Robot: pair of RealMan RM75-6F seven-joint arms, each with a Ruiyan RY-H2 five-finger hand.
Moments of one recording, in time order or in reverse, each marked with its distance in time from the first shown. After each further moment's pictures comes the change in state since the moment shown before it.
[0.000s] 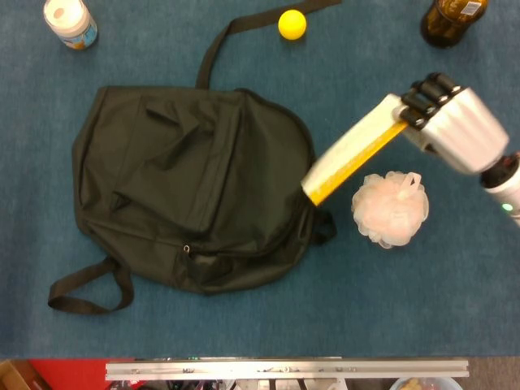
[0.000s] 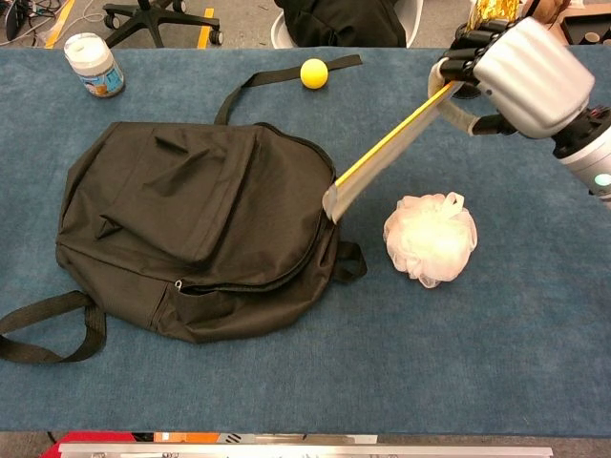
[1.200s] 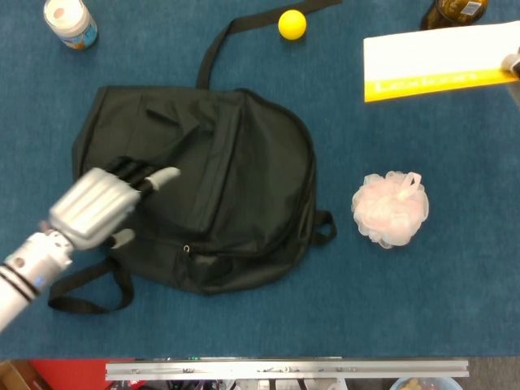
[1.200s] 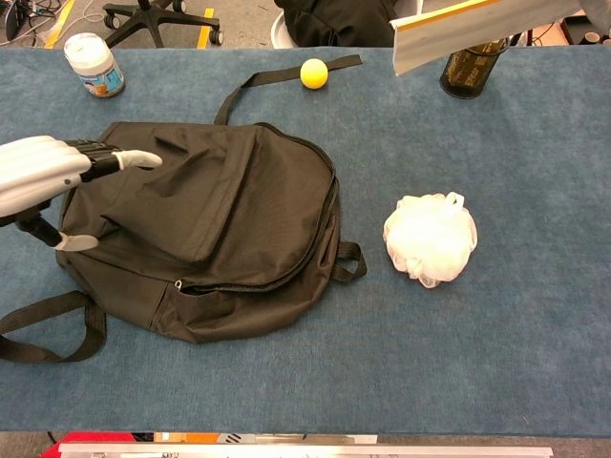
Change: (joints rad) left arm -0.342 -0.061 0.087 -0.044 0.287 -0.381 -0.138; right arm -0.090 0.296 0.097 -0.322 0.091 0.075 -0.204
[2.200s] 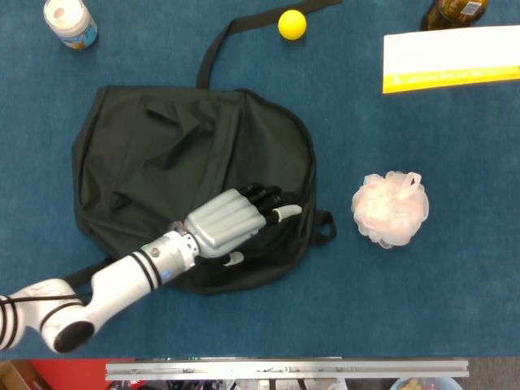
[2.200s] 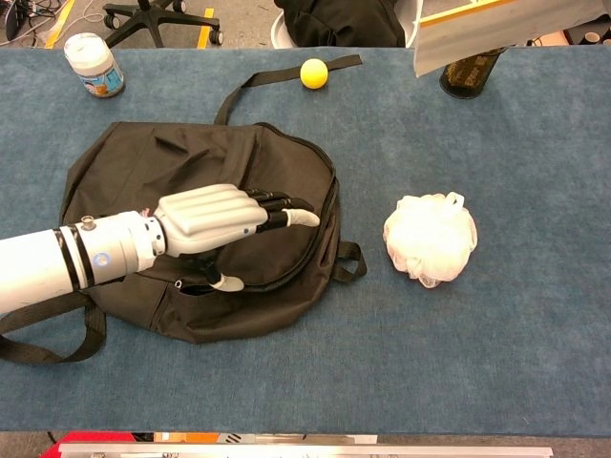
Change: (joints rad) left arm -0.246 -0.378 -0.064 0.044 -0.216 -0.245 0.181; right arm -0.033 -0.007 0.020 0.052 0.015 -0.008 0.044
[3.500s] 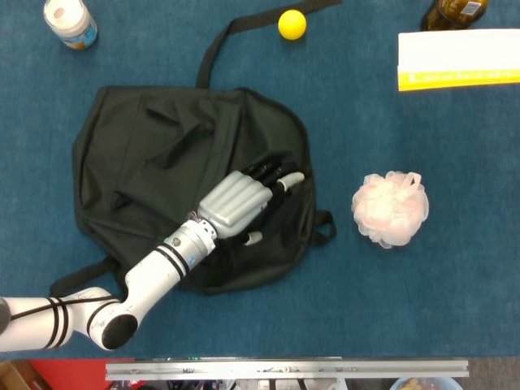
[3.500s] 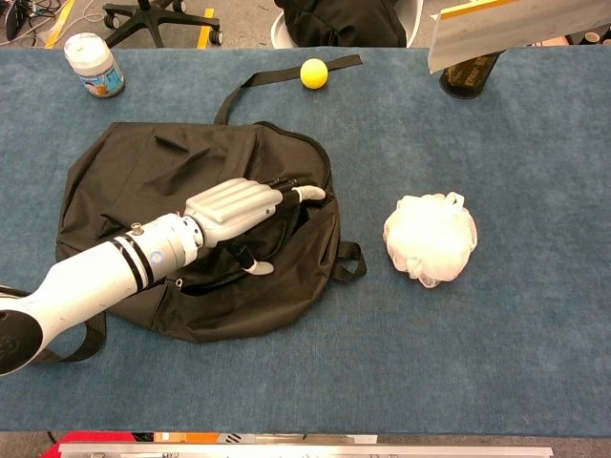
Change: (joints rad) left arm 0.004 -0.226 -0.017 0.188 -0.221 0.156 0.052; right arm -0.035 0.007 0.009 0.004 0.012 0.016 0.039
